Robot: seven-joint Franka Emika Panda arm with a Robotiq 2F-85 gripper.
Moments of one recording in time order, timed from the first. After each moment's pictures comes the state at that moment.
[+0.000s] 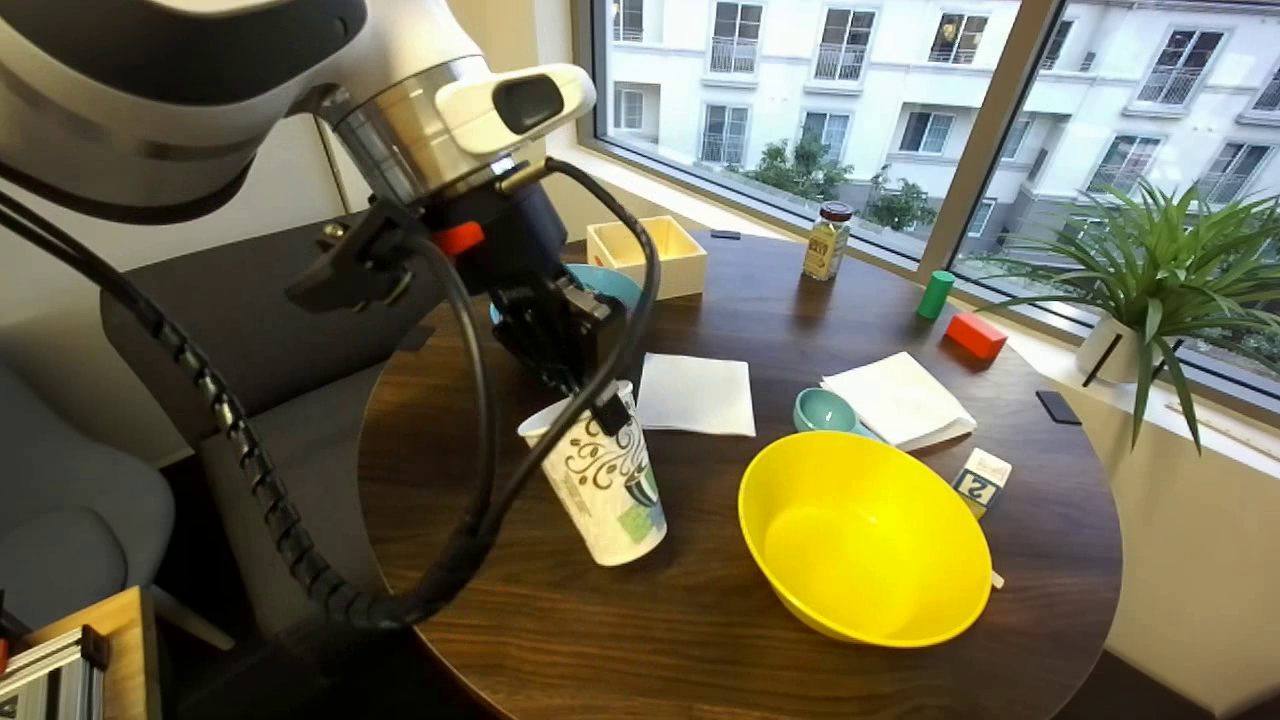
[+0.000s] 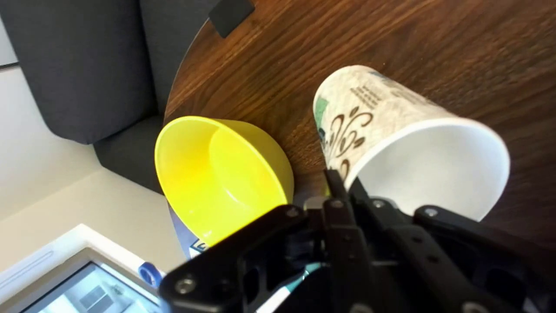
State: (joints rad) arm -0.10 -0.33 0.15 -2.39 -0.62 2.26 0.19
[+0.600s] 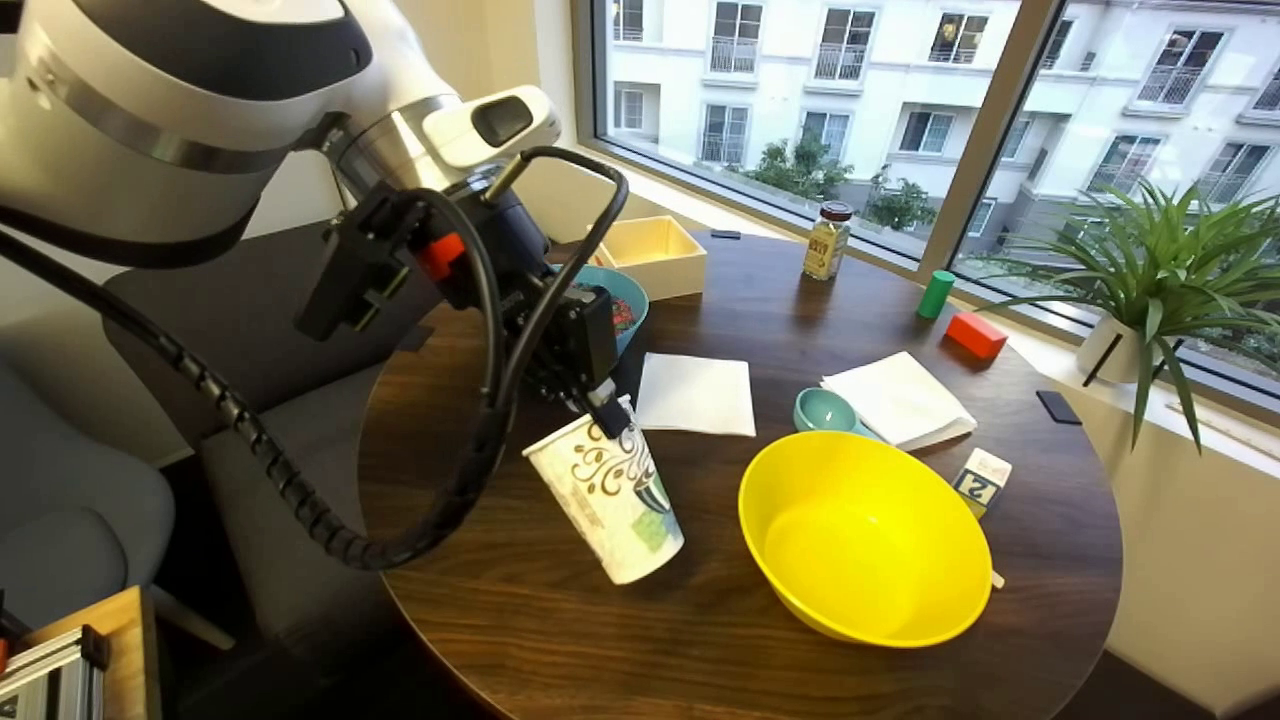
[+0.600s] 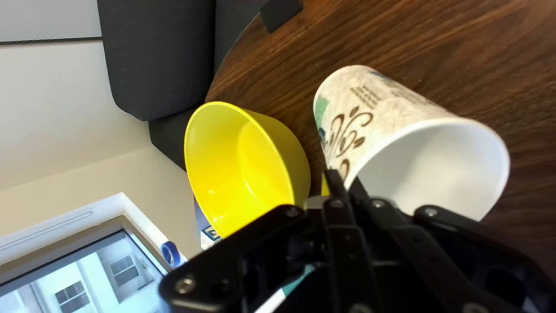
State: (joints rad) arm -0.05 -0.28 0.19 -2.39 -0.87 2.17 0.30
